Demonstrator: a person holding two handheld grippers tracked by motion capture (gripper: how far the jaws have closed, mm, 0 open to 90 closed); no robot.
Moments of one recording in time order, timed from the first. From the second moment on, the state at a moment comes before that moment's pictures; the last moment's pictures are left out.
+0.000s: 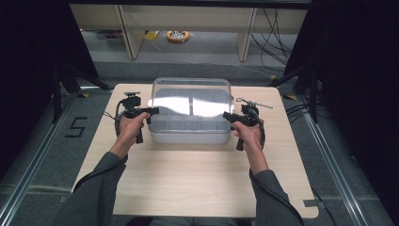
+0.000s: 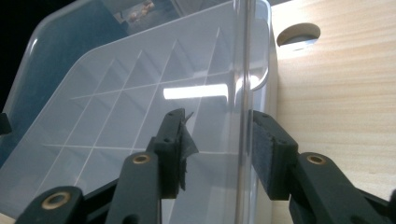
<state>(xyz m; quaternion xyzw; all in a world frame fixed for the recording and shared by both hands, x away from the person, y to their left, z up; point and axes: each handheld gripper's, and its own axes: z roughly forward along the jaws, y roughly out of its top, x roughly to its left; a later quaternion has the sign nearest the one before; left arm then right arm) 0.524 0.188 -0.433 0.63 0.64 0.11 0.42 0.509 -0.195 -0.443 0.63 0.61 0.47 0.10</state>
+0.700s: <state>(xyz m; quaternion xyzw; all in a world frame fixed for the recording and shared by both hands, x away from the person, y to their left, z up) 0.525 0.185 -0.439 0.63 0.64 0.12 0.43 0.511 -0.198 -0.447 0.61 0.63 0.47 0.13</state>
